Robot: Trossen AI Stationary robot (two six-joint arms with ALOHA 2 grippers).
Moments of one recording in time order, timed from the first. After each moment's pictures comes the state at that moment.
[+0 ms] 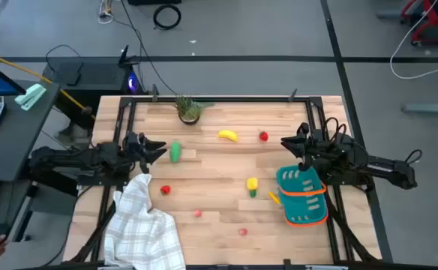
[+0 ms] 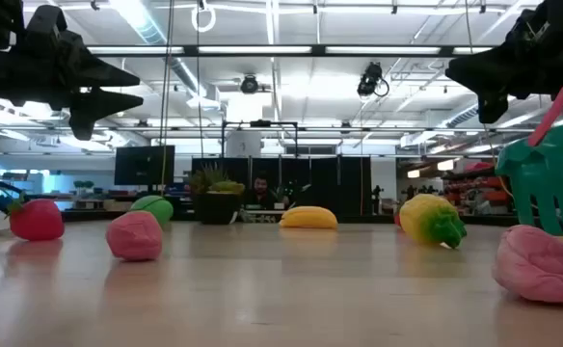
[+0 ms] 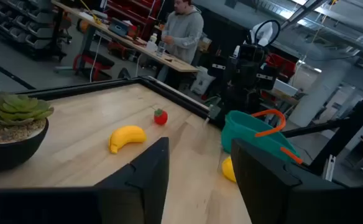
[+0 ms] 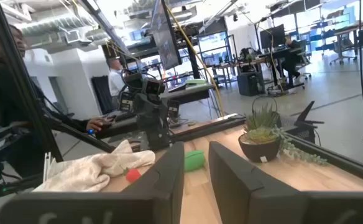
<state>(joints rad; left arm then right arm) -0.04 0.08 0.01 0.10 -0.35 -0.46 -0.25 0.04 0.04 0.15 -0.07 0.27</state>
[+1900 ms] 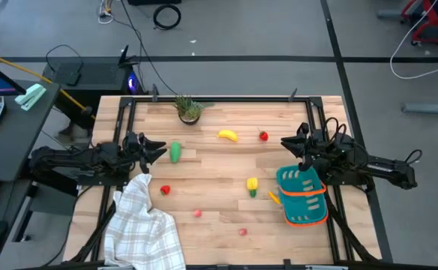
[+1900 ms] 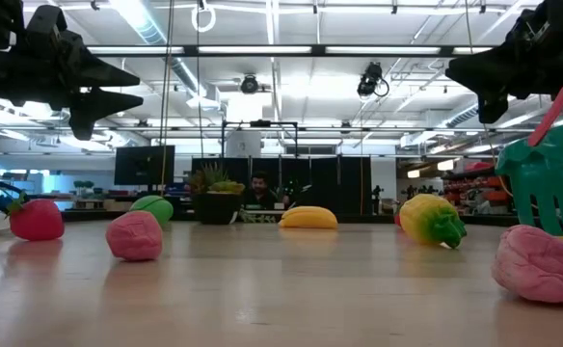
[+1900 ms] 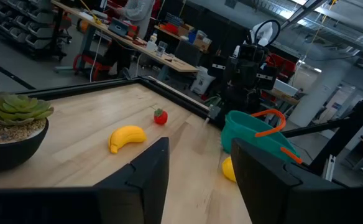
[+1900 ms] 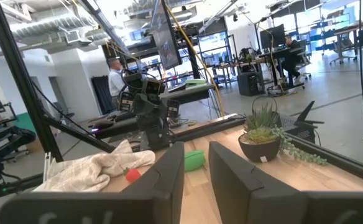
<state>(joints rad) -0.04 0.08 0.01 0.10 -0.35 -0.46 -0.25 0.04 0.04 0.15 -0.07 0.27</state>
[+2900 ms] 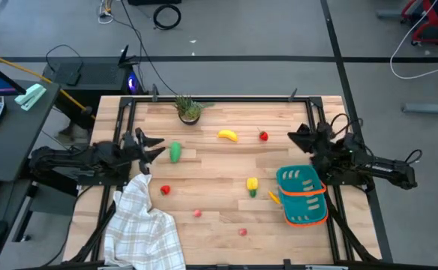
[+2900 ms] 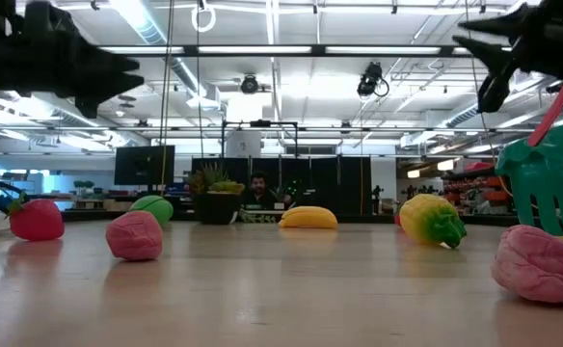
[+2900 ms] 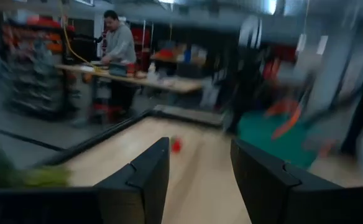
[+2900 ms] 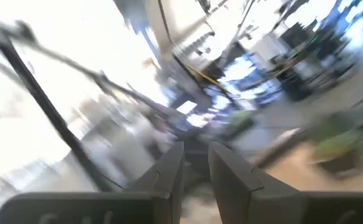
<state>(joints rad) -0.04 0.08 0.01 0.23 -0.35 -0.22 -0.25 0.04 0.04 0.40 -0.06 0.81</state>
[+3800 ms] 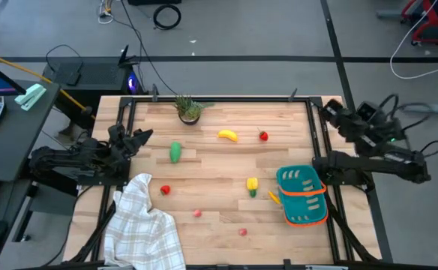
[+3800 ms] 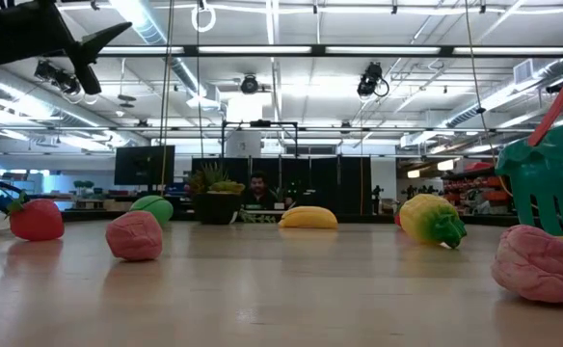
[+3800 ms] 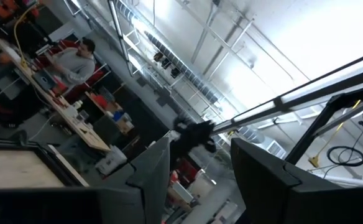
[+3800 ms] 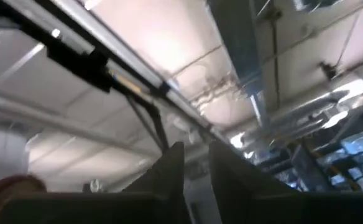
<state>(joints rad) -0.04 0.08 0.01 0.62 -0.35 -0.75 -0.25 0.38 0.56 0.66 -0.30 0.74</state>
